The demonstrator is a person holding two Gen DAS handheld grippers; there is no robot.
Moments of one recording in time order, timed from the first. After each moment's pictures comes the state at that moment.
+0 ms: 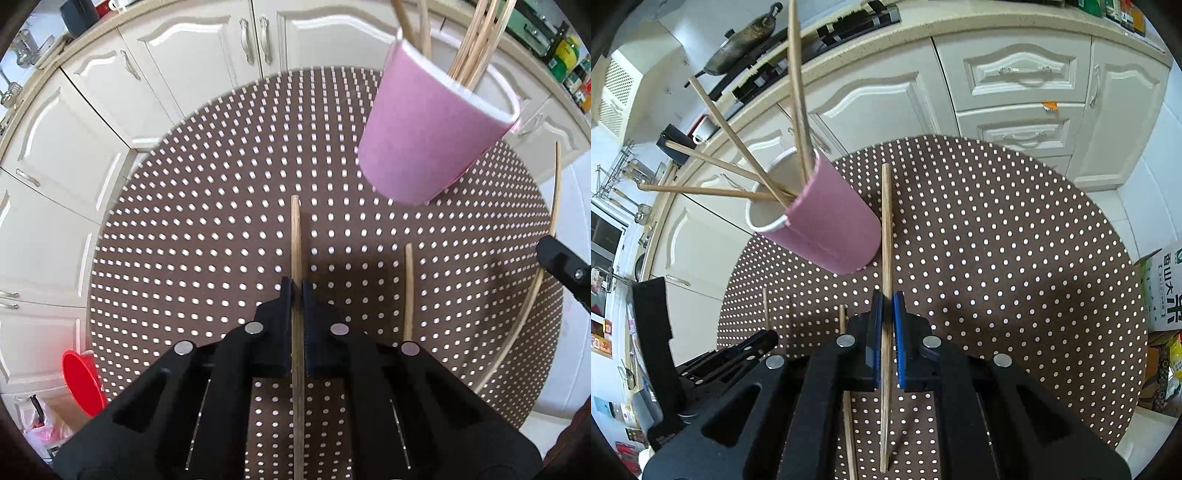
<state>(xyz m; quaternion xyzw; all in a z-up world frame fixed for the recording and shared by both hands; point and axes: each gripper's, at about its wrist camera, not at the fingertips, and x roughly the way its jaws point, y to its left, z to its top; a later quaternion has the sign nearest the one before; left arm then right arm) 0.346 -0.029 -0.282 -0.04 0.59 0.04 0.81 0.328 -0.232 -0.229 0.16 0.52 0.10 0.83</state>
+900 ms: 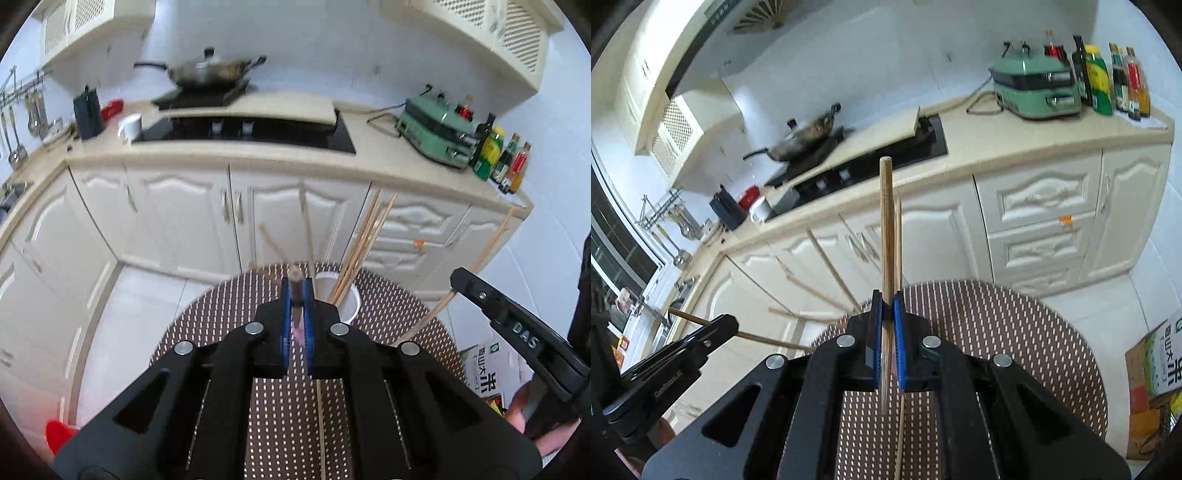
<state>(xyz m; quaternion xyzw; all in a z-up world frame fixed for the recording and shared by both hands) 0.318 -0.031 -0.062 -0.05 0.37 -0.02 0.93 0.326 -0.242 -0.086 0.17 0.35 0.14 0.91</state>
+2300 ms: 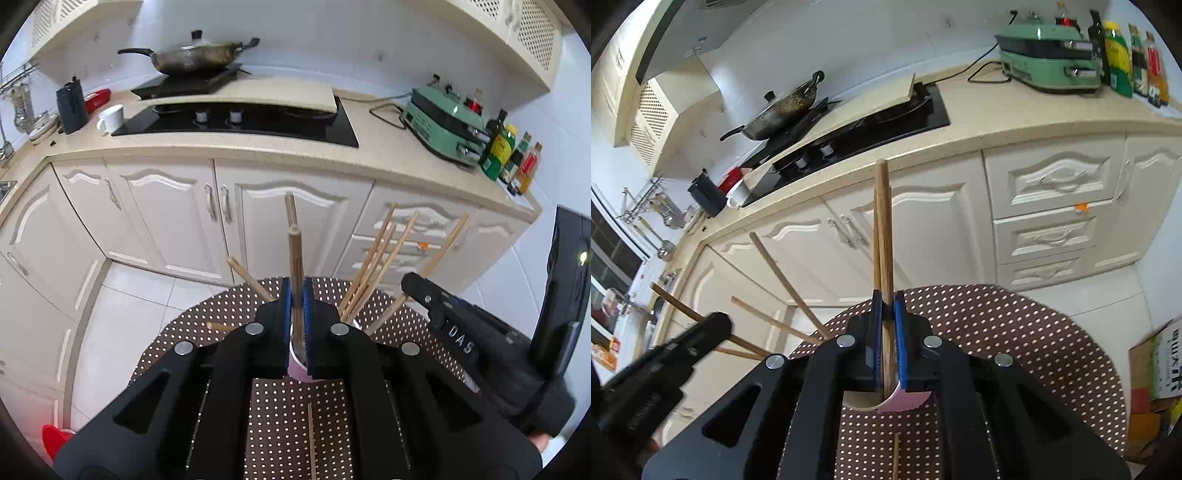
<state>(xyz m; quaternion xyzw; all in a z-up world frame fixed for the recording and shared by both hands) 0.395 -0.041 -0.099 -0.06 0.40 -0.03 0.91 0.409 -0.218 -0.143 0.16 0.41 0.14 0.89</state>
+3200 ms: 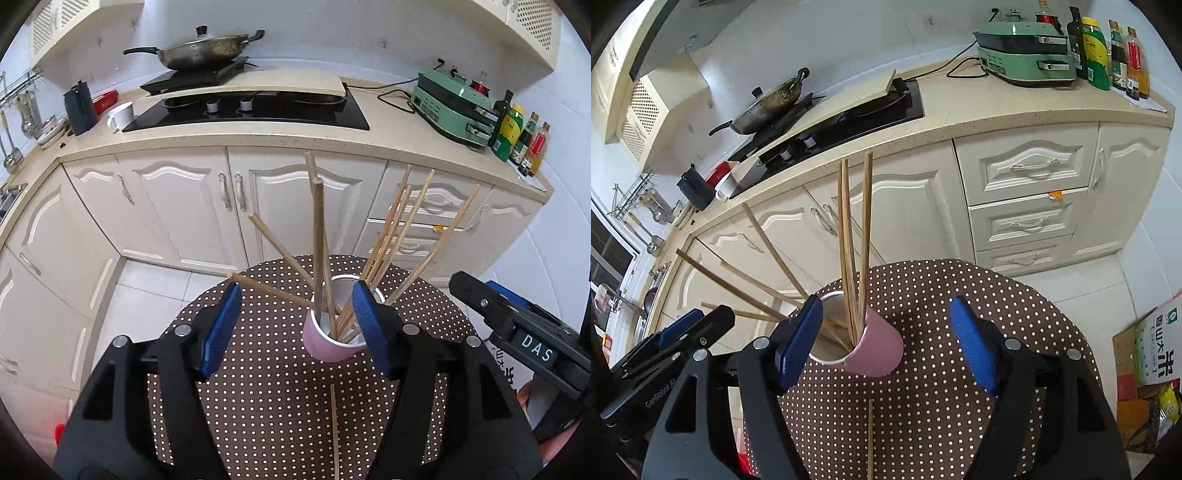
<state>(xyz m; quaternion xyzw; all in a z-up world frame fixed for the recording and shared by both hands) 0.370 -0.036 -0.114 -0.03 0.41 0.00 0.91 0.372 -0.242 -0.140 0.15 0.42 0.11 0.89</state>
